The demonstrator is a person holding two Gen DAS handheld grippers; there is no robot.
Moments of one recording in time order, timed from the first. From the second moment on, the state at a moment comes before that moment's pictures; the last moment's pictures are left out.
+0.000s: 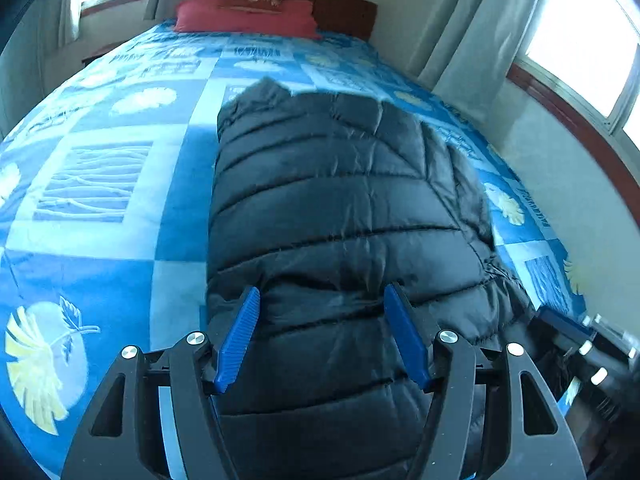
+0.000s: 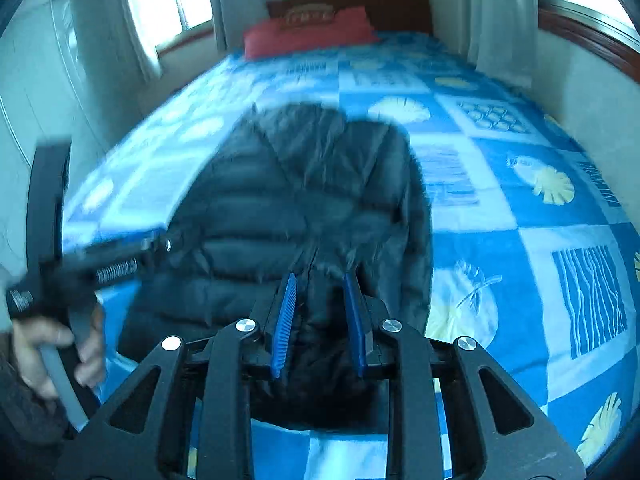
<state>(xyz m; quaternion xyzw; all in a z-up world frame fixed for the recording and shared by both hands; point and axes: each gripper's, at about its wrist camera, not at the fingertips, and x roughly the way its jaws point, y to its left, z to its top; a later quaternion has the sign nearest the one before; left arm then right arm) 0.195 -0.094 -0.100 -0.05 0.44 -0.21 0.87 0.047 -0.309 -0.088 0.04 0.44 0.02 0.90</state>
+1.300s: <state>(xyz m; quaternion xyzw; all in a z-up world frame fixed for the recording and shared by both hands) 0.299 -0.129 -0.135 -0.01 0.44 -0.09 0.90 0.196 -0.332 -0.146 0.06 0.41 -0.03 0.91</state>
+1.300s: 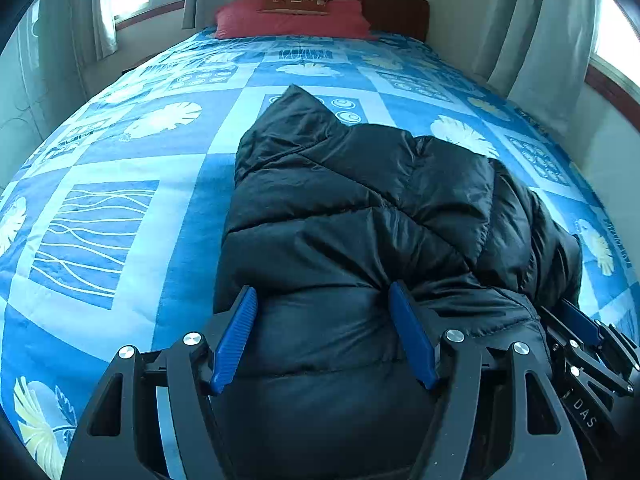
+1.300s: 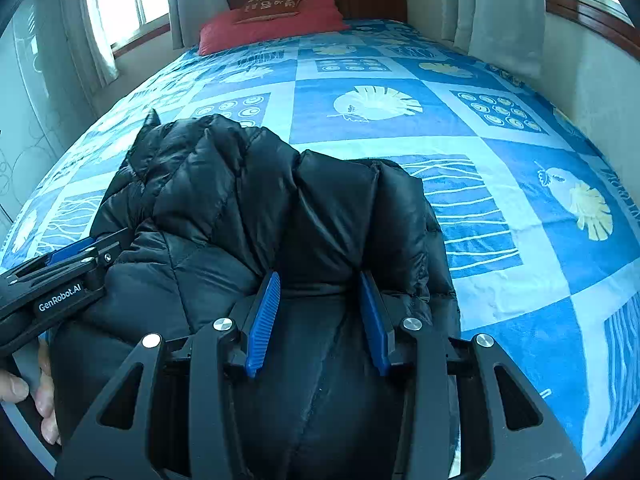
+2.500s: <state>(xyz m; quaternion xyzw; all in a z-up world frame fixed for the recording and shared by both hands) 0.289 -0.130 -0.120 0.01 0.43 -0.07 0.90 0.173 -0.318 -0.124 0.03 0.39 -0.06 0.92</state>
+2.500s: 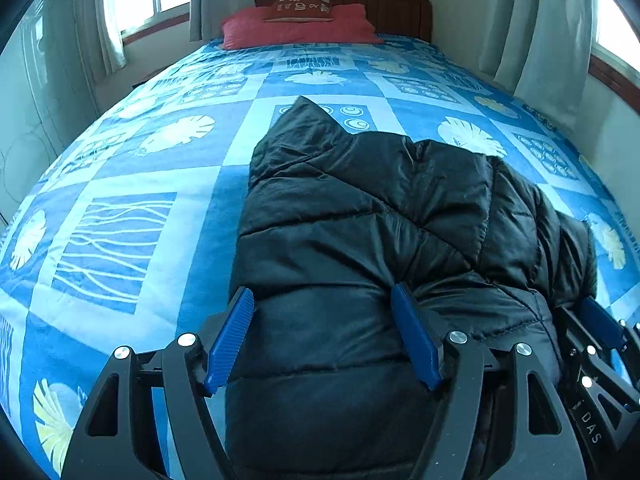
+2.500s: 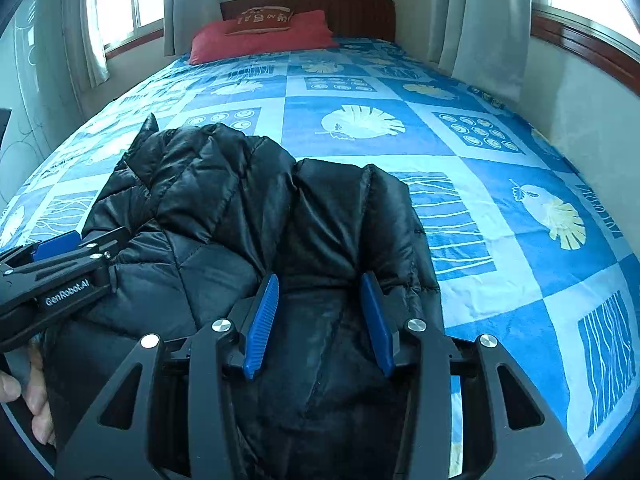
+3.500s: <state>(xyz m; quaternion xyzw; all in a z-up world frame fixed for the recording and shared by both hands) 0.239 -0.009 -0.195 -0.49 0.48 -0.12 0.72 0.143 -0.416 -0.189 0.39 0.41 0.04 0.82</state>
